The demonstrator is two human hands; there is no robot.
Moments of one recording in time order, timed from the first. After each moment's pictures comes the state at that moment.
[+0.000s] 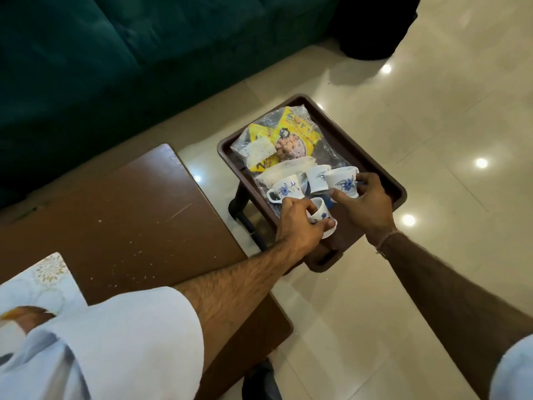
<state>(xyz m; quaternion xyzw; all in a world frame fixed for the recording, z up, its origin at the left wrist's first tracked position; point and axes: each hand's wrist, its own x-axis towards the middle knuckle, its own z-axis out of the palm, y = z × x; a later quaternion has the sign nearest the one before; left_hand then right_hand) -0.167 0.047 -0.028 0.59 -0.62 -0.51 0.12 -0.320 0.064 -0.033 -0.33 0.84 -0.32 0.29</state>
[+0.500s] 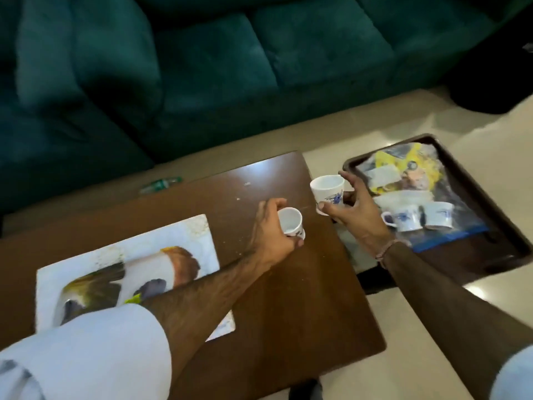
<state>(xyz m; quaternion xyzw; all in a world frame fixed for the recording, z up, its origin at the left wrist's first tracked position) 0.131 0.041 0.010 0.67 -0.59 -0.39 0.23 -0.066 0.009 0.018 -0.44 0.61 -0.38 0.53</state>
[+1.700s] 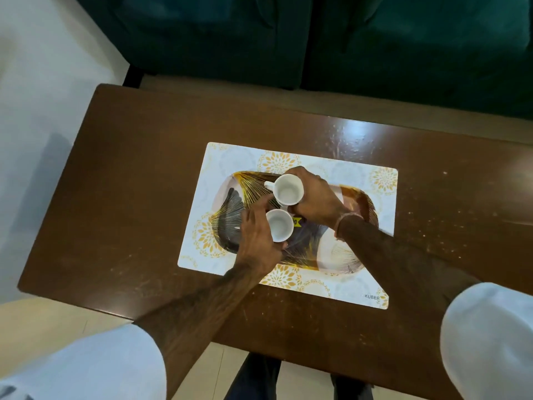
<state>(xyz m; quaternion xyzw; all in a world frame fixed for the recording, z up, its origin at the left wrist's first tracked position) 0.477 0.240 -0.080 0.81 -0.41 -0.28 0.31 0.393 0.085 -0.081 -0.81 0.39 -0.03 0.43</state>
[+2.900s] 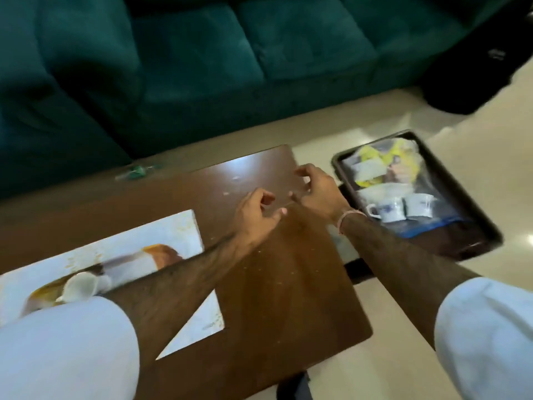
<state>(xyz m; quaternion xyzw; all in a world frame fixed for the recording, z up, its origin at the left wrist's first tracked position) 0.157 0.023 0.016 0.65 -0.59 -0.42 0.23 -0.015 -0.023 0.023 -0.65 0.66 -0.15 0.34</state>
